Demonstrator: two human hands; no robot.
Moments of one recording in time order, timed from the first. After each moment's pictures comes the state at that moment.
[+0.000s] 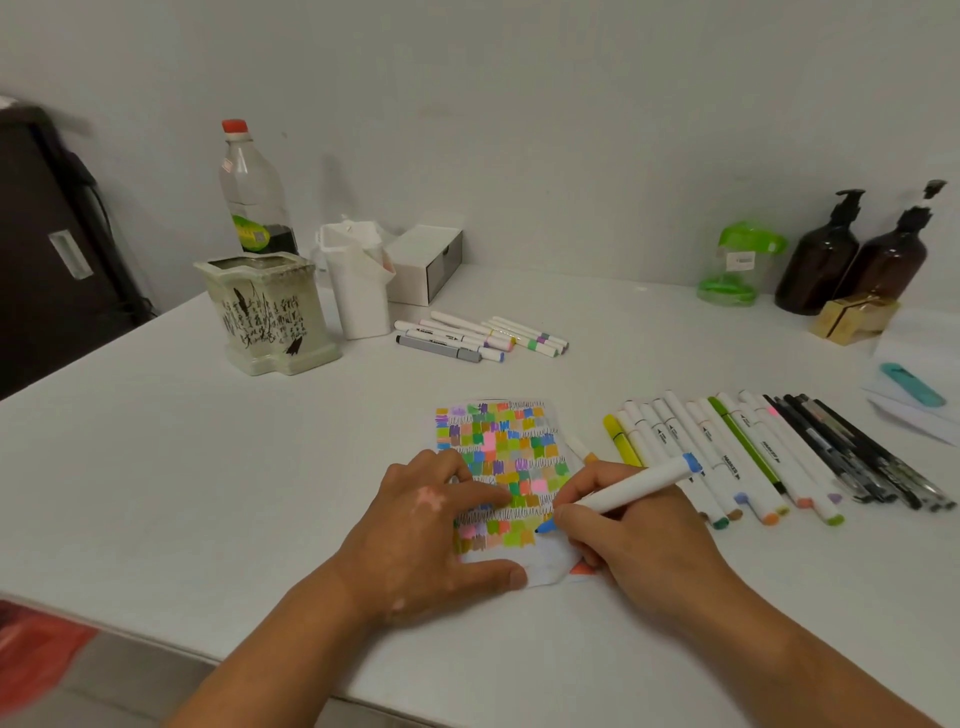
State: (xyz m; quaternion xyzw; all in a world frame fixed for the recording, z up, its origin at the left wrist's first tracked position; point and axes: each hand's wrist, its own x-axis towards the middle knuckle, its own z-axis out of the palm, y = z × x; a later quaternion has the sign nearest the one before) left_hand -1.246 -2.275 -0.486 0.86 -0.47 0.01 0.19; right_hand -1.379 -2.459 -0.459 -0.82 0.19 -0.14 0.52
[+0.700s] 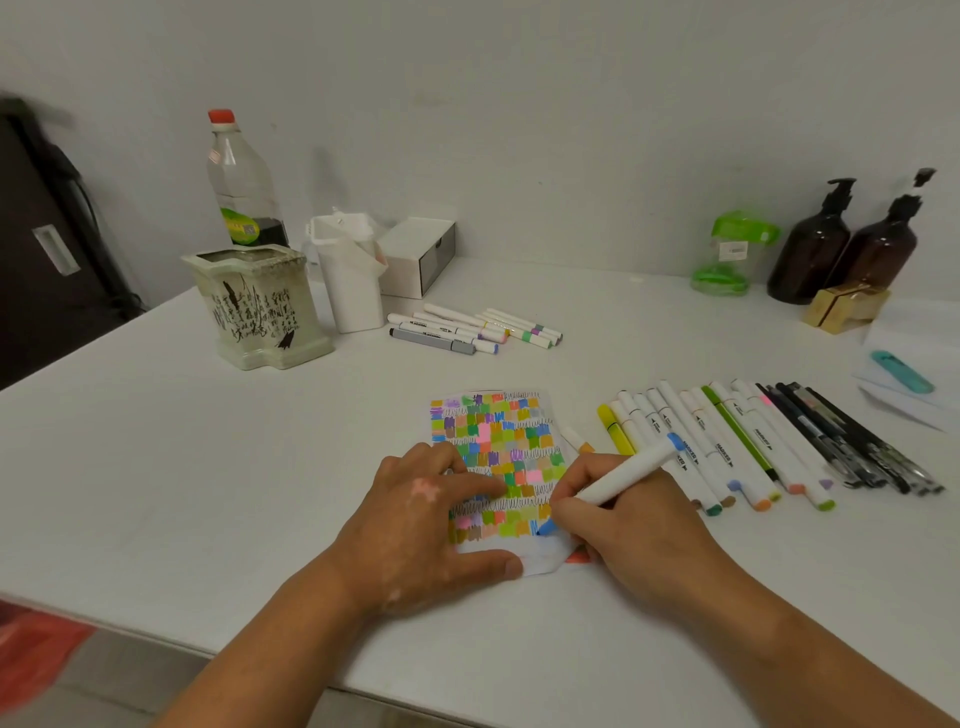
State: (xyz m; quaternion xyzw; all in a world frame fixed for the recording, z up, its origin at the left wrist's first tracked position) left_hand -1.249 -2.275 -0.482 0.87 -0.46 -0.01 0.18; right_hand -1.379 -2.460 -0.459 -0.84 0.20 -0.12 0.49
